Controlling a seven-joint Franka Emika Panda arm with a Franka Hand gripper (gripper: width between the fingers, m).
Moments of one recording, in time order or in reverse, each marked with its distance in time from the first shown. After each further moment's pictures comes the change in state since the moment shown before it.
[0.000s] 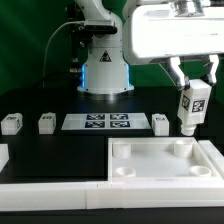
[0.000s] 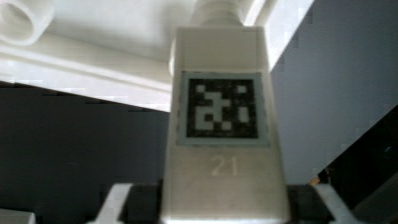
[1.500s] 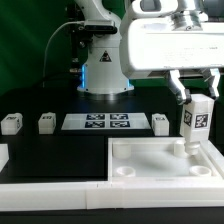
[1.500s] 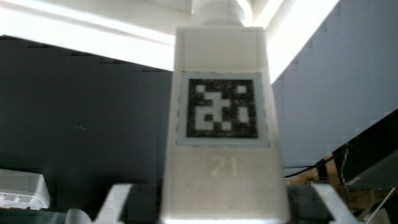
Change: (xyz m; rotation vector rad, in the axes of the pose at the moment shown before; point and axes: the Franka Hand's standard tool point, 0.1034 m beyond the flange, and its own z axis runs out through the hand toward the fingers) arm 0.016 0.013 0.025 -0.032 0.142 -0.012
